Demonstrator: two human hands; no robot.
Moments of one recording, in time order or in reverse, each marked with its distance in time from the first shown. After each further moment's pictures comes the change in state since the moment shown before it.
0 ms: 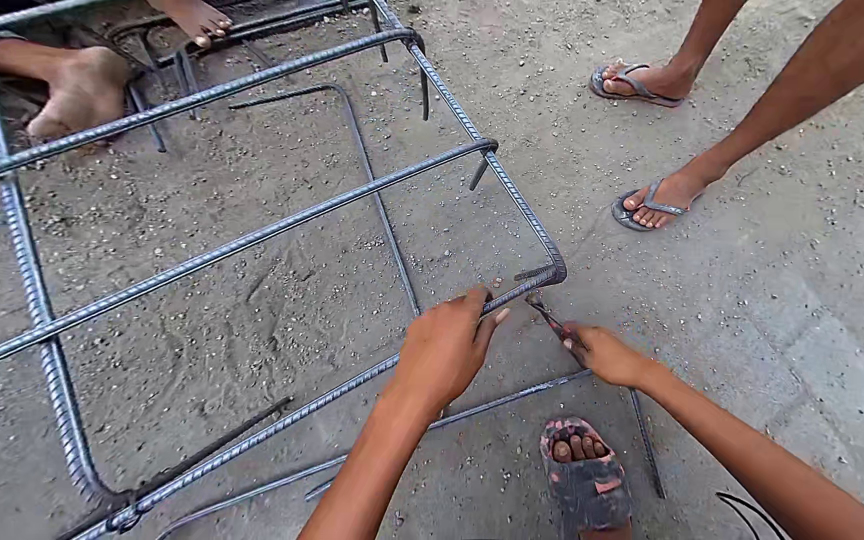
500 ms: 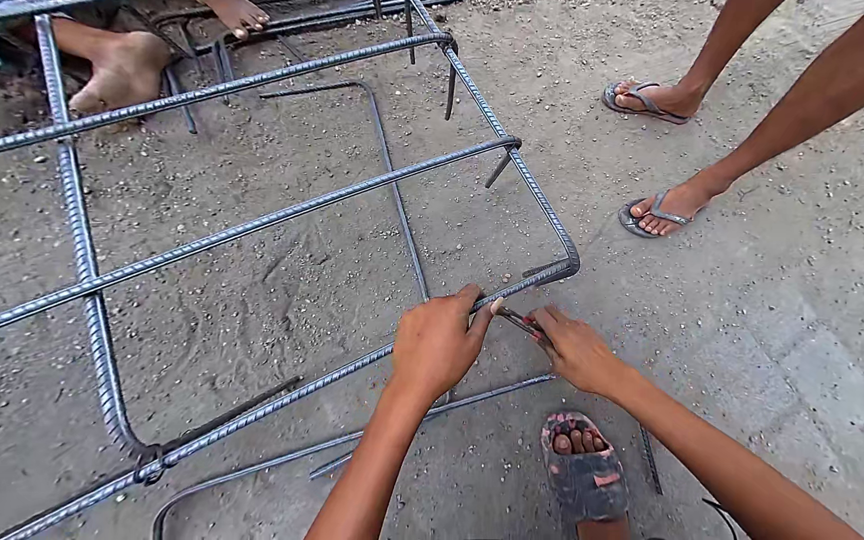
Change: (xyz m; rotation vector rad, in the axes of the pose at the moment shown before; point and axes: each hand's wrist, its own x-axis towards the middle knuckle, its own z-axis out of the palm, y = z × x) left_hand -0.026 -0.020 0.005 -0.028 0.146 -0.077; right_hand -0.010 -0.066 0.026 -0.138 0.204 -0.286
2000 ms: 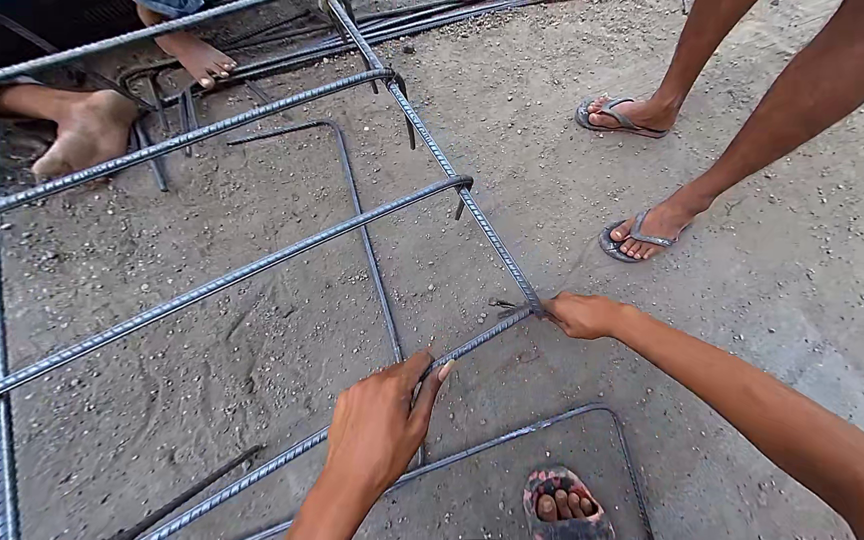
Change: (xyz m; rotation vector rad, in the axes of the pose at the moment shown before) left_hand 0.005 0.006 0.013 0.171 0.307 0.125; right_hand 0.076 0.099 -0.113 -0.259 -0.388 -0.120
